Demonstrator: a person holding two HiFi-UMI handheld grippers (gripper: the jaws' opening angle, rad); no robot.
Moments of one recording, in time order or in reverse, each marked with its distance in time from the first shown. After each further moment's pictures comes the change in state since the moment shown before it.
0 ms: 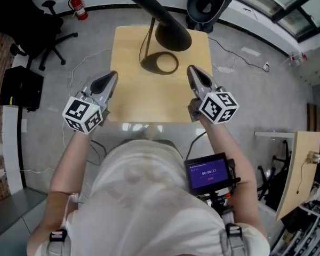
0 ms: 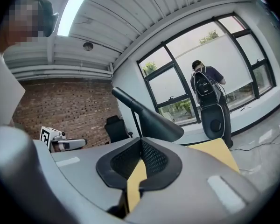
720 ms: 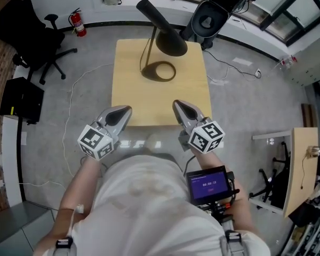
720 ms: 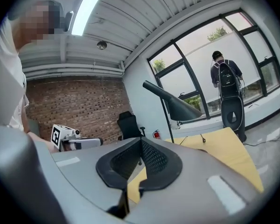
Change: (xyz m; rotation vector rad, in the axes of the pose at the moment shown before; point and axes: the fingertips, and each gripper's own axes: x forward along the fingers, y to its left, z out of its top) left arm -0.077 -0.087 -0.045 -0.047 -0.011 -0.179; right arm -0.069 0.114 -0.071 -0.033 0.036 0.102
